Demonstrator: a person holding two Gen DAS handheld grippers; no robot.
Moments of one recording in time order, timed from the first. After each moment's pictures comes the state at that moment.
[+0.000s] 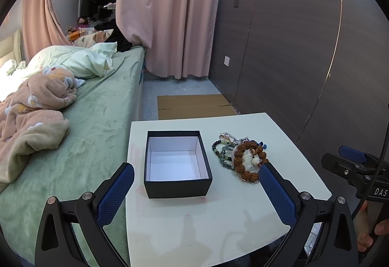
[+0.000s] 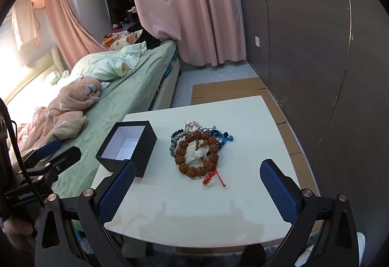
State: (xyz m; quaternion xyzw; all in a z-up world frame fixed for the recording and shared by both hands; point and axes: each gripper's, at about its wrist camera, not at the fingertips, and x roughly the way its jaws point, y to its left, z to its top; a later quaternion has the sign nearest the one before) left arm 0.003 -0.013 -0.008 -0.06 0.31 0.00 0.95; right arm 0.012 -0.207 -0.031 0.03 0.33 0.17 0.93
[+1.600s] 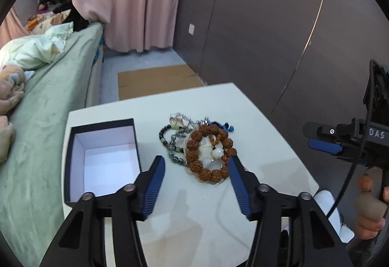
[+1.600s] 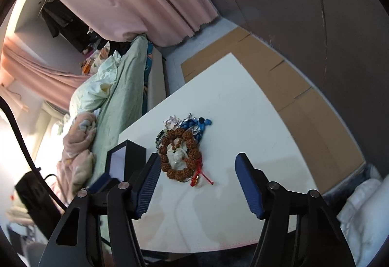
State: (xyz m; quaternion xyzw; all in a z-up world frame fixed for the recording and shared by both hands) left arm 0.079 -0.069 -0.043 -0.05 0.39 -0.11 0.91; right arm 0.091 -0.280 -0.072 0.25 0.45 0.15 0.84
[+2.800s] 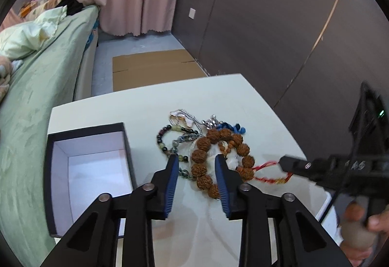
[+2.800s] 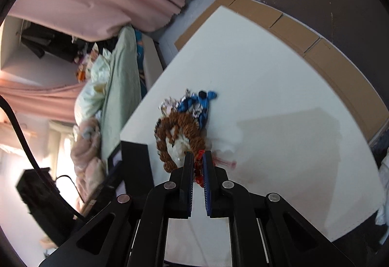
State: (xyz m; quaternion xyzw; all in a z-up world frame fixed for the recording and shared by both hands) left arm 0.131 -0.066 -0.066 -0.05 0.44 -0.12 0.89; right arm 0.128 -0.257 -0.135 0.35 0.51 0.15 0.77
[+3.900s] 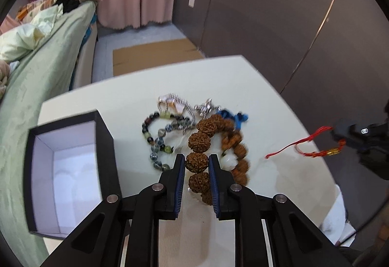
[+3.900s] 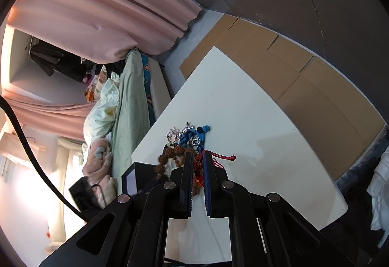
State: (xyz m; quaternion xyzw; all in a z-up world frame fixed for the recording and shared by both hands) left arm 0.135 -0.087 -0.083 -0.04 0.45 -0.11 0.88; right arm 0.113 -0.307 -0.103 0.37 0.46 0.14 0.79
